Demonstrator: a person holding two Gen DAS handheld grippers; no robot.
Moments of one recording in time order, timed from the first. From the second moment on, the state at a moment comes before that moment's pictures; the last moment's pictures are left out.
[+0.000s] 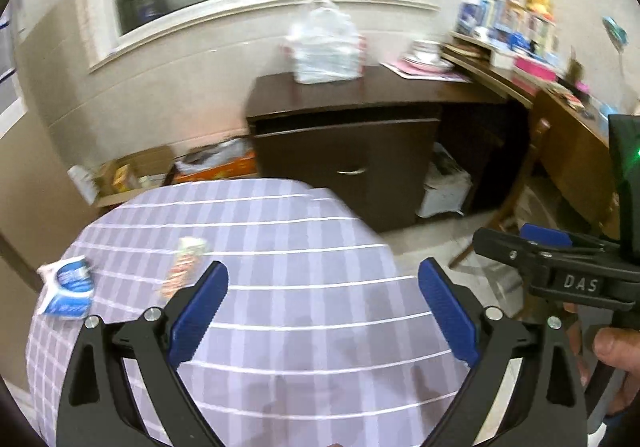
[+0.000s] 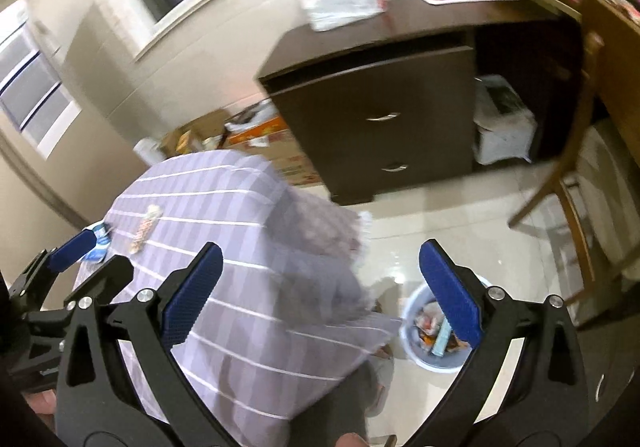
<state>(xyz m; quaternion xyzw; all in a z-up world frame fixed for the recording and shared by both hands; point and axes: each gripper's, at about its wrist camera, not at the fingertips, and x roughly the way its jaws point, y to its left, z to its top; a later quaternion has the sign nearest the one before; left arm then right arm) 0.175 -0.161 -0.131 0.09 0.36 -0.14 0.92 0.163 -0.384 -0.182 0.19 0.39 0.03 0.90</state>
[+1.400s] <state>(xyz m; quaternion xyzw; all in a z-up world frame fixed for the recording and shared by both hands) 0.250 0.191 -0.191 -0.09 0.43 0.06 0.90 0.295 -0.093 -0.214 -0.03 0.44 0.10 0.89</state>
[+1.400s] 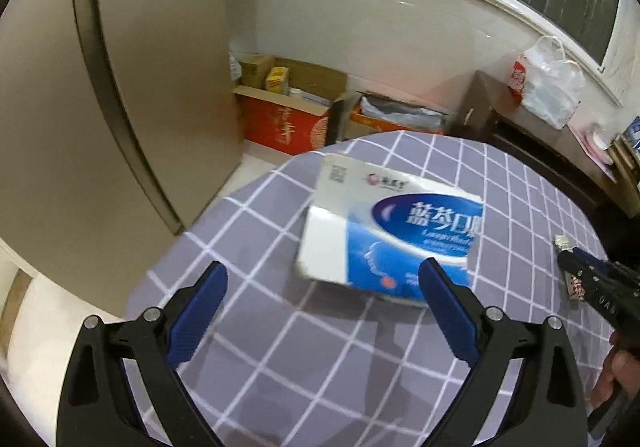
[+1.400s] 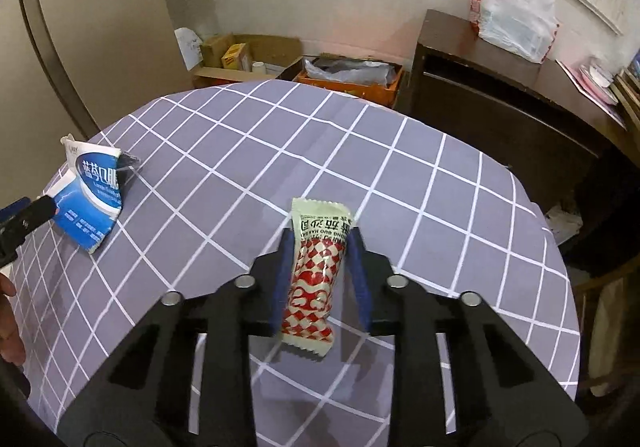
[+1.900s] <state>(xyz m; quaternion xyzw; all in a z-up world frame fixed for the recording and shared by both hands) 0.239 0.152 -0.176 -0.09 0.41 0.00 0.91 0.267 -0.120 -0.207 0.00 0.43 0.13 0.89</state>
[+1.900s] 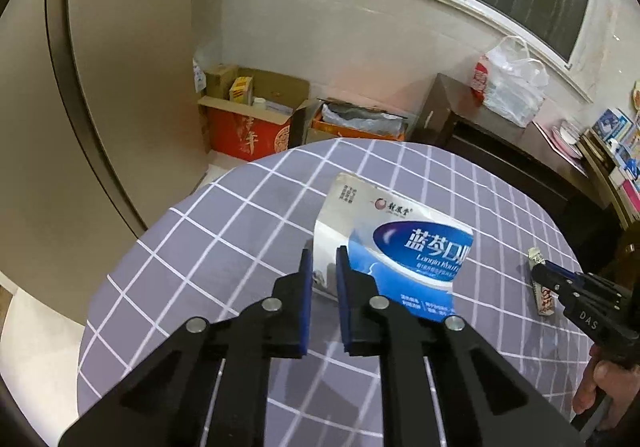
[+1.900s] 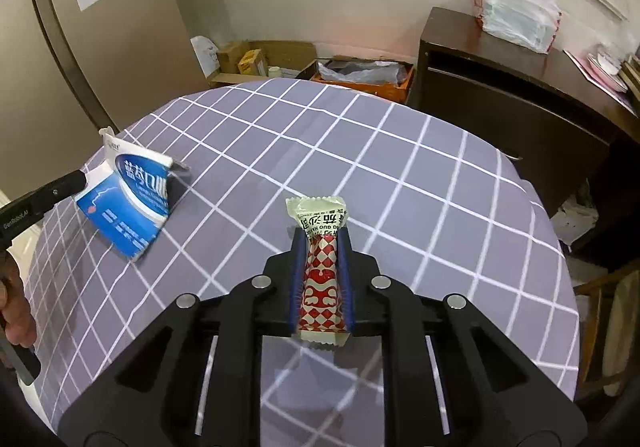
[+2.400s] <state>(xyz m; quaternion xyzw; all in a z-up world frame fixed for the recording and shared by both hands) 0.209 0.074 -0.145 -0.04 0.40 -0.10 0.91 0.229 -0.175 -0.187 0.04 0.41 0.12 0.90</state>
